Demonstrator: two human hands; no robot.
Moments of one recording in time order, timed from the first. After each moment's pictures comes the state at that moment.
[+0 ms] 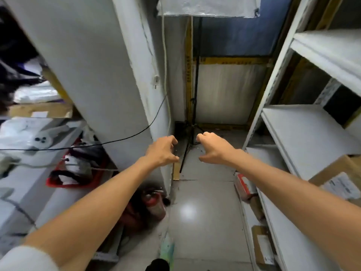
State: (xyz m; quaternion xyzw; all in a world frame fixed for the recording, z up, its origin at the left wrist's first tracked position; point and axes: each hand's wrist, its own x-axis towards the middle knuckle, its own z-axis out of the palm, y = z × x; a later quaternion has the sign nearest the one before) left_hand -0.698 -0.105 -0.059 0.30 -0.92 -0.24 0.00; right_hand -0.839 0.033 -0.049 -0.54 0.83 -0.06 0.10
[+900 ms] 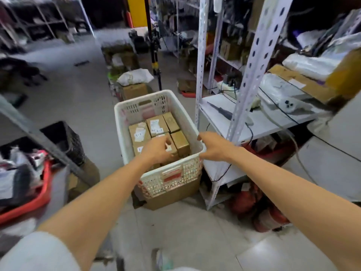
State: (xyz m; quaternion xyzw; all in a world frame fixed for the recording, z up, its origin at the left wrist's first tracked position) left_hand -0.059 -0.091 -0.084 0.76 -0.59 -0.24 0.11; right_hand -0.264 -0.161 -0.057 -0.90 0.40 0.04 0.18
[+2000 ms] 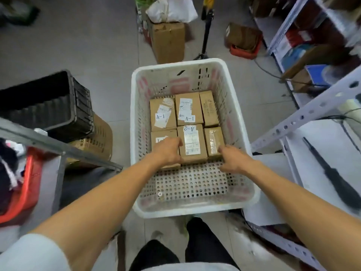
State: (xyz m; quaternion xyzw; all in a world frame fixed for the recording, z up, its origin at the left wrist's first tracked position) left_hand 0.117 -0.284 -0.221 0.79 -0.49 -0.36 0.01; right_hand -0.075 -0.399 -0.242 -0.86 0.37 0.28 0.22
